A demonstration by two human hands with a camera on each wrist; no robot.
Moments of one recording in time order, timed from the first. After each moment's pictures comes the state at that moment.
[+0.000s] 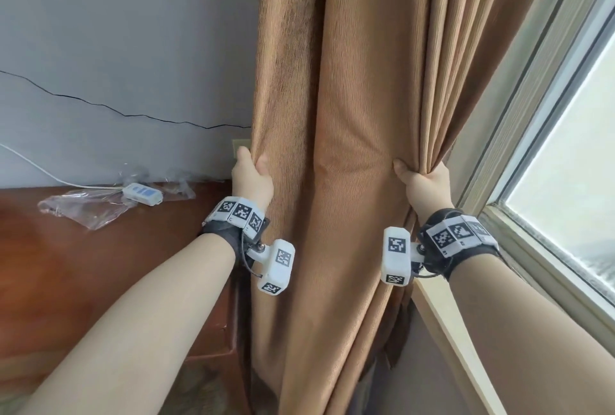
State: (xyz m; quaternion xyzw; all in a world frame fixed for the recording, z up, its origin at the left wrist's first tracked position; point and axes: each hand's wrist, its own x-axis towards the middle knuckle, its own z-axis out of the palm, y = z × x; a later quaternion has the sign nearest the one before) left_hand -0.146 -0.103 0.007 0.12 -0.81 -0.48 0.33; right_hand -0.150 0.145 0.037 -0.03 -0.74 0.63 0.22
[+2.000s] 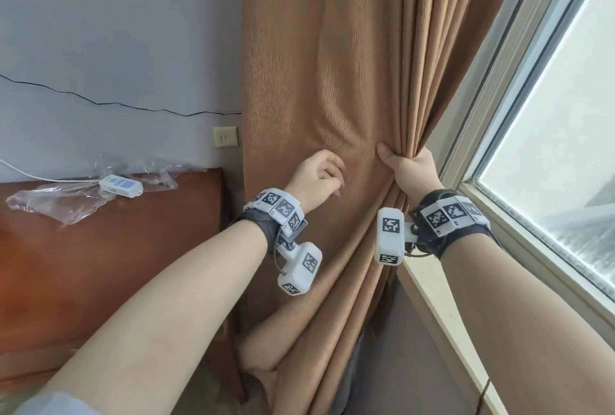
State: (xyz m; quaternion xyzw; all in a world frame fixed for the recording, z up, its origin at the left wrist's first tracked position) left_hand -0.127 -0.020 0.009 -0.14 -0.79 -0.59 0.05; right_hand -0.131 0.151 0.041 0.00 -0.75 0.64 0.17
